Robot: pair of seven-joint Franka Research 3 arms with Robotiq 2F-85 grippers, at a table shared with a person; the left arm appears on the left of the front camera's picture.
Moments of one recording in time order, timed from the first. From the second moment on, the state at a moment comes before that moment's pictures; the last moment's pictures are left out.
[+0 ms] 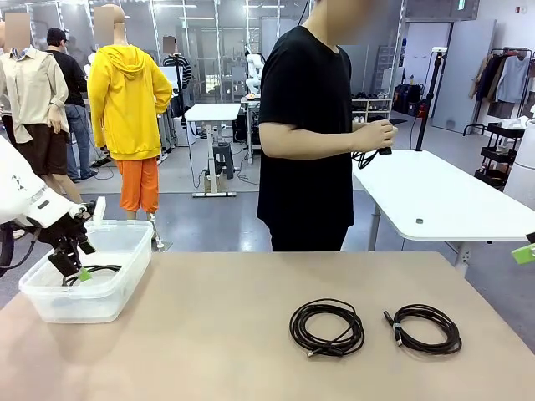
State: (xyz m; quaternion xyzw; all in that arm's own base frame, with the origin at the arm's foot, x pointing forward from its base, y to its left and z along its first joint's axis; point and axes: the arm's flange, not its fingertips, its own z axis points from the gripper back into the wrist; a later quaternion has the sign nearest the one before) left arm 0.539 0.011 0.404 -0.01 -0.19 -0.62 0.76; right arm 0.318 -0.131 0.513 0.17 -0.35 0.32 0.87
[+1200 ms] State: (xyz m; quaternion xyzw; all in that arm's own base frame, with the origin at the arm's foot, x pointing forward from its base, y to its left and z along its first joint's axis) left arm 0.539 0.010 0.408 -0.01 -0.19 -0.61 0.77; right arm 0.318 -0.131 0.513 0.17 -0.35 0.32 0.87
